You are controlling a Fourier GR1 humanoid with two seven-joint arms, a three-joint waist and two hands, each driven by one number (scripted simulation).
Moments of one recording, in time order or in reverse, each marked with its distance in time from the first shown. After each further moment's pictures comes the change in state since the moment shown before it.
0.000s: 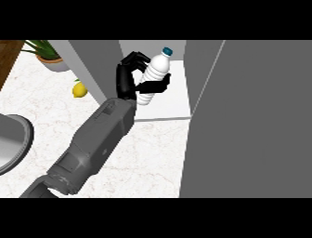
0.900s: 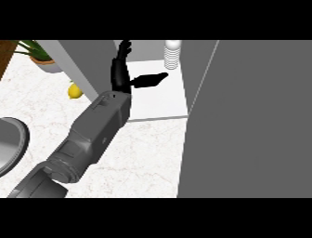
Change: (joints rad) left arm -0.128 0.006 0.081 0.240 -0.020 -0.052 -0.096; right arm 0.014 0.001 0.002 0.001 -0.013 0.044 -0.030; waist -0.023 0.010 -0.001
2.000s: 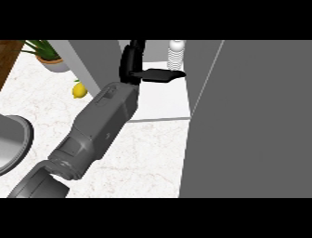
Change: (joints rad) left arm -0.024 -0.006 0.007 -0.131 0.049 -0.339 -0.024; right arm 0.026 0.011 -0.017 0.000 -0.005 0.017 -0.013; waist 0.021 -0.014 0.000
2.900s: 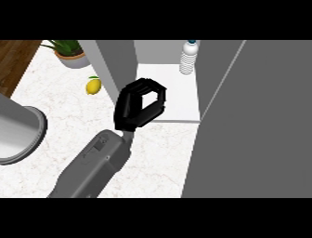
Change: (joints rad) left arm 0.536 0.053 -0.250 -0.720 0.027 0.068 0.161; right arm -0.084 -0.051 0.013 0.000 0.022 0.018 0.098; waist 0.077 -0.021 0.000
